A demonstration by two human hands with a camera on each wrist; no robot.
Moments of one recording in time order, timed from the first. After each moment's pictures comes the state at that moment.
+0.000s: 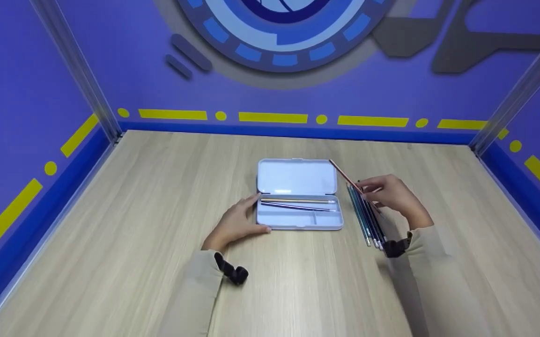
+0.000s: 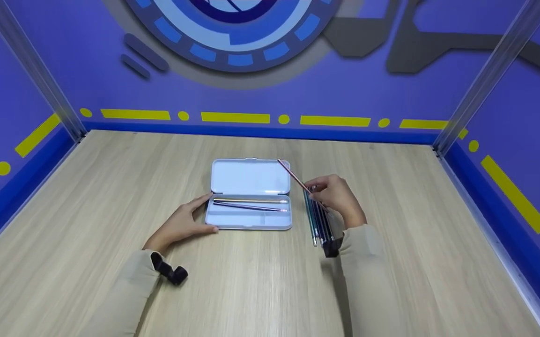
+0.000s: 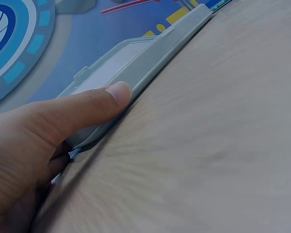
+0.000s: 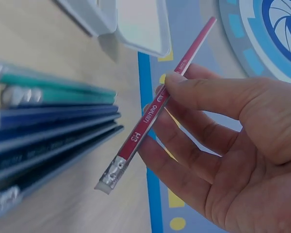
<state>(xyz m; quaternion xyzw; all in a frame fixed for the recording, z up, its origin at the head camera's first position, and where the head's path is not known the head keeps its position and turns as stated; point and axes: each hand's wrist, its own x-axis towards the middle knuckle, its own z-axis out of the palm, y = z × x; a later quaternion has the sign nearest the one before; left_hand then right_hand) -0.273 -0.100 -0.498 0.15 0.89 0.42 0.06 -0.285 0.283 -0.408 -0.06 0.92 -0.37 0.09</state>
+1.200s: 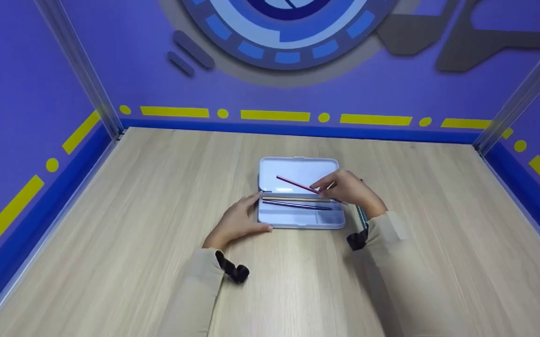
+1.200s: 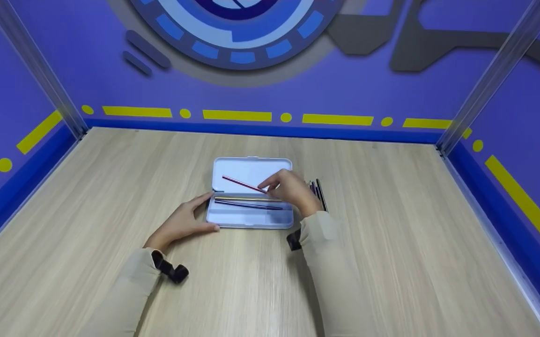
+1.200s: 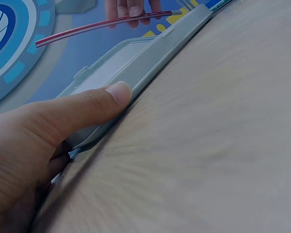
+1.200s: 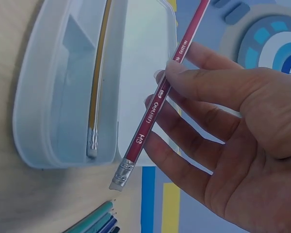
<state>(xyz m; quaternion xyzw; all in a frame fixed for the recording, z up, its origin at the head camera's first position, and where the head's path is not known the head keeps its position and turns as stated) -0.272 -0.102 -0.497 0.16 0.89 0.42 0.06 -0.302 0.190 -0.405 -0.18 0.93 -0.32 0.10</state>
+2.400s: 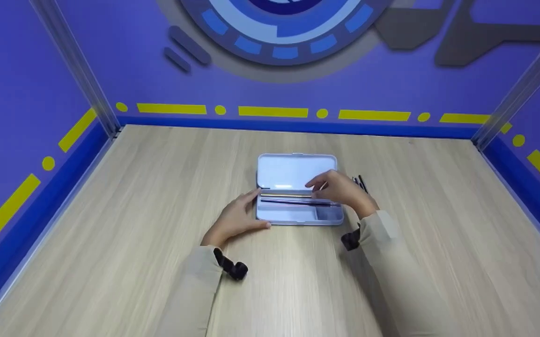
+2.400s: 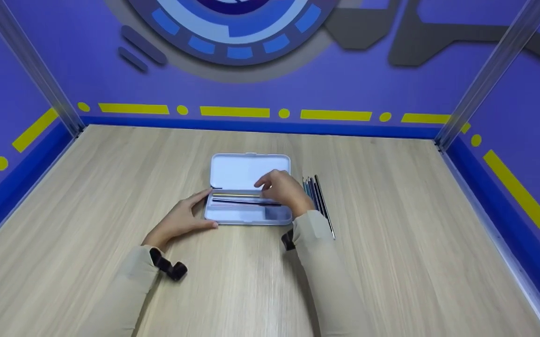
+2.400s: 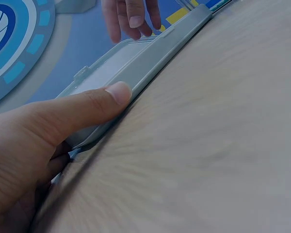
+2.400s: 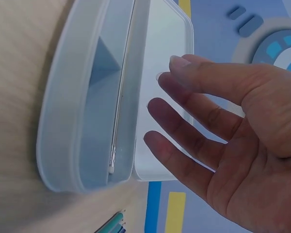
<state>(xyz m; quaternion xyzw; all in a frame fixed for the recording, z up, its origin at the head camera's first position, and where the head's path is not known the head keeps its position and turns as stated) -0.274 -0.102 -0.498 0.16 0.89 0.42 0.06 -0.298 0.179 -0.411 -0.17 0.93 -0.31 0.11</state>
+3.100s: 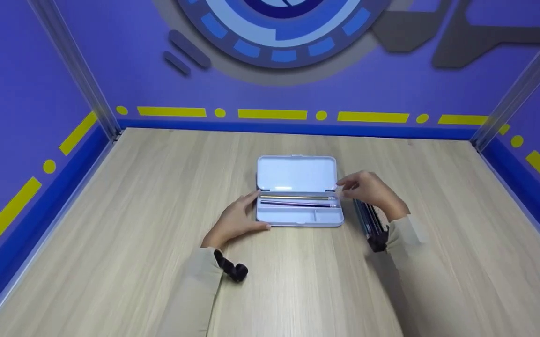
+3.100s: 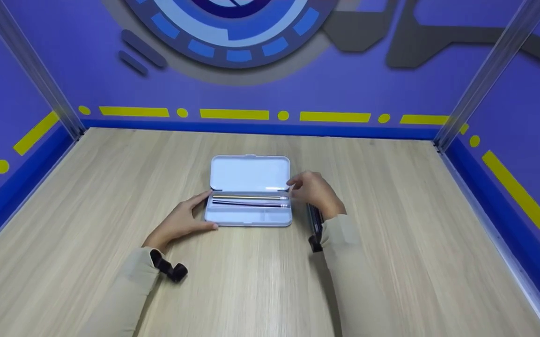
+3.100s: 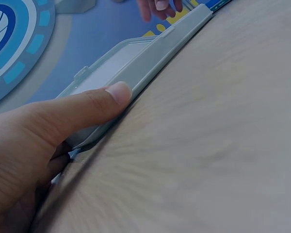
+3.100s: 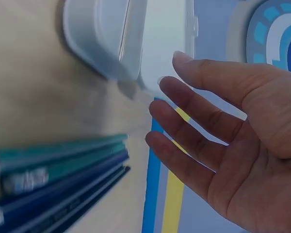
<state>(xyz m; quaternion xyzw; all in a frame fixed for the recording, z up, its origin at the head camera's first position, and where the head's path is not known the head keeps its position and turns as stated) -0.274 -0.101 -0.499 0.15 0.89 0.42 0.06 -0.294 0.241 -0.414 -0.11 0.94 -0.30 0.09</state>
